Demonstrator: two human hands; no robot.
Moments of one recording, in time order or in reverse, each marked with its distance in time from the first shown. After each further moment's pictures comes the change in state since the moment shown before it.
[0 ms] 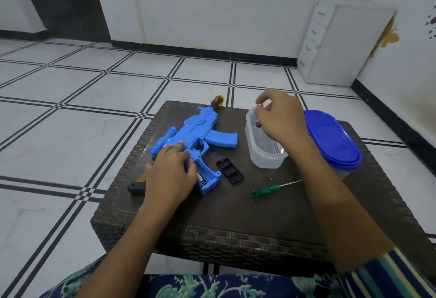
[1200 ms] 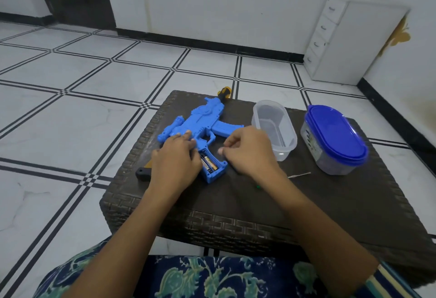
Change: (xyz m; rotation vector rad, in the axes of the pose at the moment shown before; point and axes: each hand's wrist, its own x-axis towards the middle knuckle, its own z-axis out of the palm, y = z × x) left_hand 0.007 -0.011 0.006 -0.007 -0.011 0.049; right_hand -0.067 -0.025 0.049 0.016 -0.294 0.027
